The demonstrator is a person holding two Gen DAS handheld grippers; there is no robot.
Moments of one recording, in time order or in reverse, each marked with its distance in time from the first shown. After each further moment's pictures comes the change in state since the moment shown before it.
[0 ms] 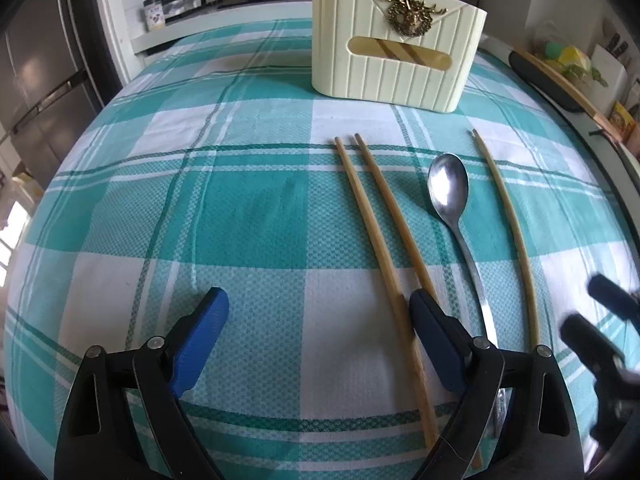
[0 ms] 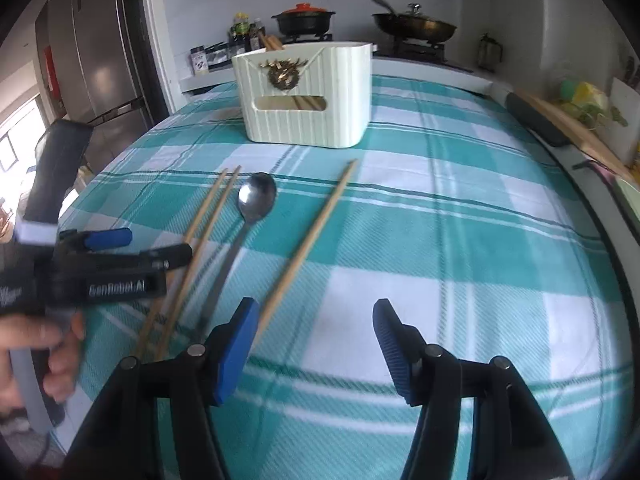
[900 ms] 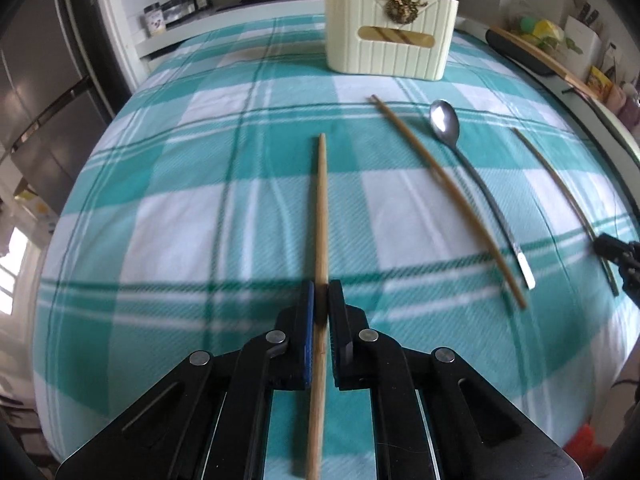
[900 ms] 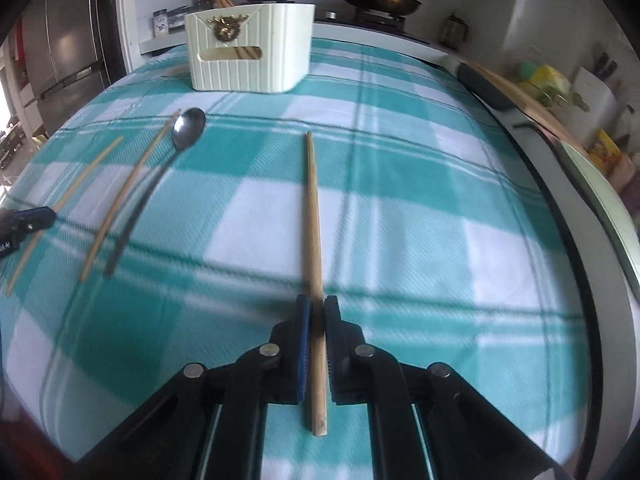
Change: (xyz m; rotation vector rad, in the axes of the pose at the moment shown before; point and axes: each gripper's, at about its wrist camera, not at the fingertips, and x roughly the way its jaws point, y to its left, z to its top) left arm -0.051 0.047 -0.055 0.084 0.018 -0.018; right arm -0.043 -0.036 -0.063 -0.013 0.103 -0.218
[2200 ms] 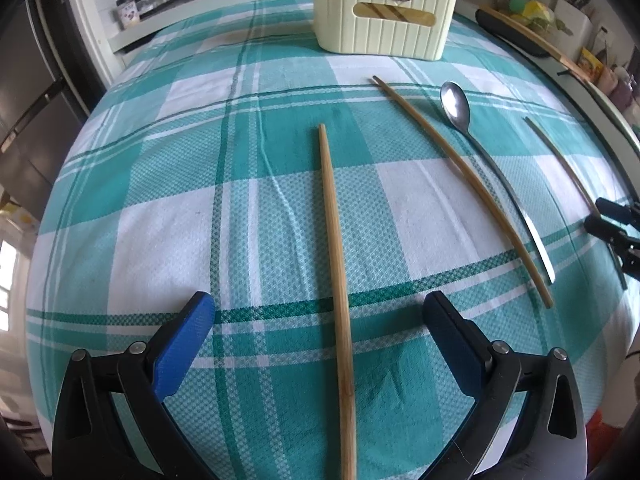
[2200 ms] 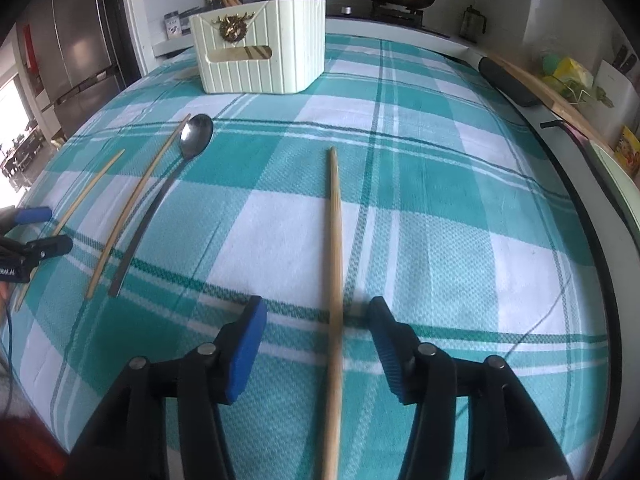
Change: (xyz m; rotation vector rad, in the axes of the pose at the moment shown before) left arm 0.027 0.011 0.016 0.071 0.060 -0.047; right arm 0.023 -0.001 0.022 0.002 -0.009 0.105
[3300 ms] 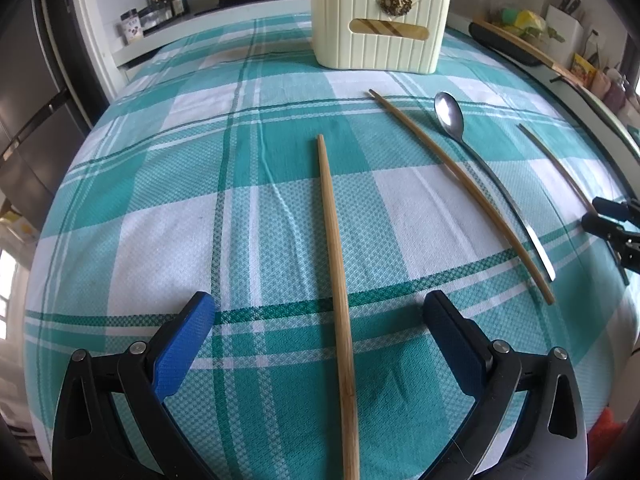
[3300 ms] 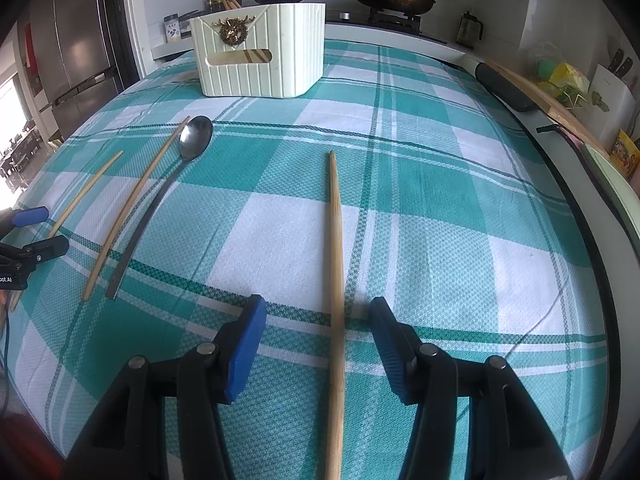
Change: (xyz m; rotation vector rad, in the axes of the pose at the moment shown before) left arm -0.007 -0.001 -0.011 0.010 -0.078 -0.002; right arm 0.000 0.001 -0.001 -0.002 -0.003 -0.005
